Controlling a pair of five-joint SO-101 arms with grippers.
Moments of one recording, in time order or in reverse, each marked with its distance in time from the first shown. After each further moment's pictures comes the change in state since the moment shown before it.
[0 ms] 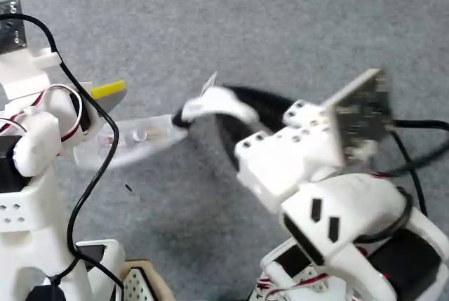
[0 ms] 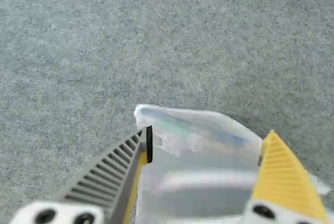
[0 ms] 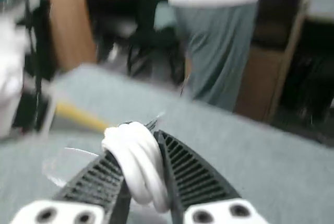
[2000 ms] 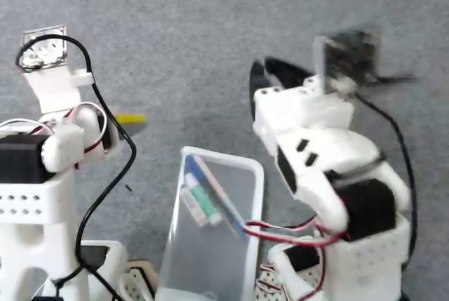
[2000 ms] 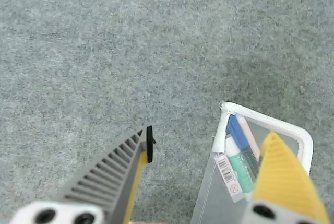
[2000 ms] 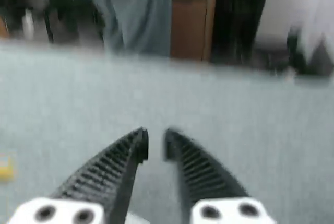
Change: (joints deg) left arm 5.2 -4.5 17.0 0.0 0.1; right arm 16.4 2.3 18.6 -3.6 -0.1
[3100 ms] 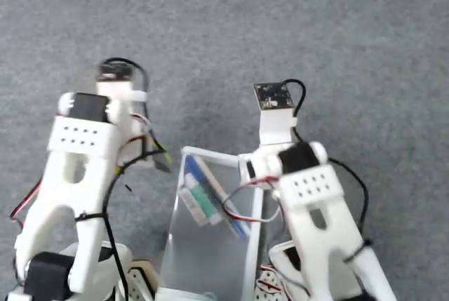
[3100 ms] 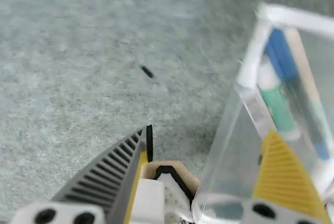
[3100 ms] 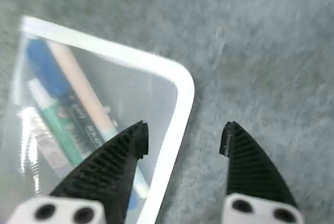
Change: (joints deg) left arm 9.9 17.1 17.0 -2.9 0.0; right arm 0.0 13.4 37.8 1.7 -7.6
